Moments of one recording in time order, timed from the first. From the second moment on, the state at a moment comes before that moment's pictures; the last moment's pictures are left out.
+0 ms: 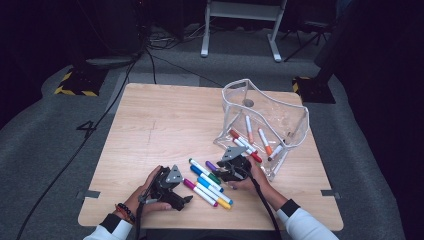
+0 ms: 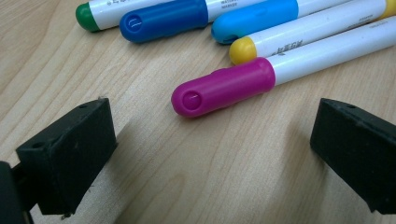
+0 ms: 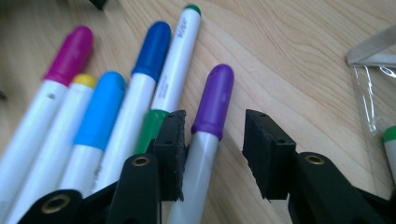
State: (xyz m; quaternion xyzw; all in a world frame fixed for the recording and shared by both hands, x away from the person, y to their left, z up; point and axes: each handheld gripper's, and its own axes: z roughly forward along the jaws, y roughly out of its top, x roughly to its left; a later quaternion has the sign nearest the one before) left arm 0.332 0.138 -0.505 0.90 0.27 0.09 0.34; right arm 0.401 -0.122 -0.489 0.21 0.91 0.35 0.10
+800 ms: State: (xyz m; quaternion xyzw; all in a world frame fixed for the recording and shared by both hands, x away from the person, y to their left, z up) left arm 0.332 0.138 -0.505 0.90 0.26 0.09 0.34; right arm 0.380 -0.146 -0.407 0.18 0.88 0.42 0.14
